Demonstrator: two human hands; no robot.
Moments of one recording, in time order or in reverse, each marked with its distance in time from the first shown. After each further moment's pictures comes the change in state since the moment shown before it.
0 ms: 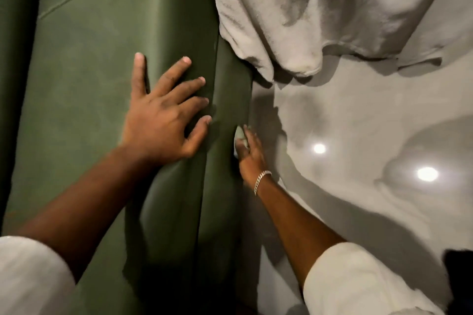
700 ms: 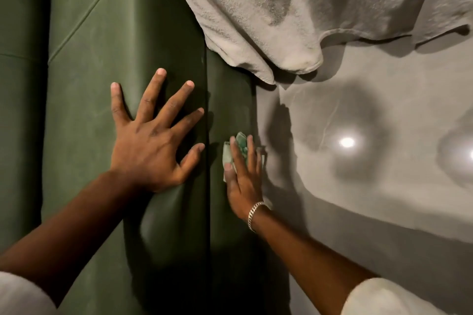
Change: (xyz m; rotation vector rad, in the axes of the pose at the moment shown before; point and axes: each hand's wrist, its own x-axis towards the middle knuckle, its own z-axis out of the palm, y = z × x) left_hand 0.007 0.005 -0.005 0.208 -0.233 0.013; right_hand -0.027 0.012 0.029 -0.236 0.069 -0.258
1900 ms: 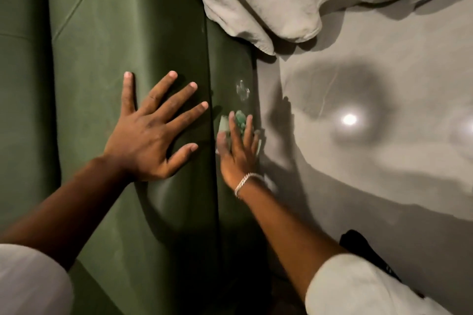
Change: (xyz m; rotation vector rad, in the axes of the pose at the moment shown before) left_hand -0.042 -0.014 -0.008 -0.006 -0.052 0.241; right_hand -0.021 -0.045 0.003 0.061 -0.057 0.260
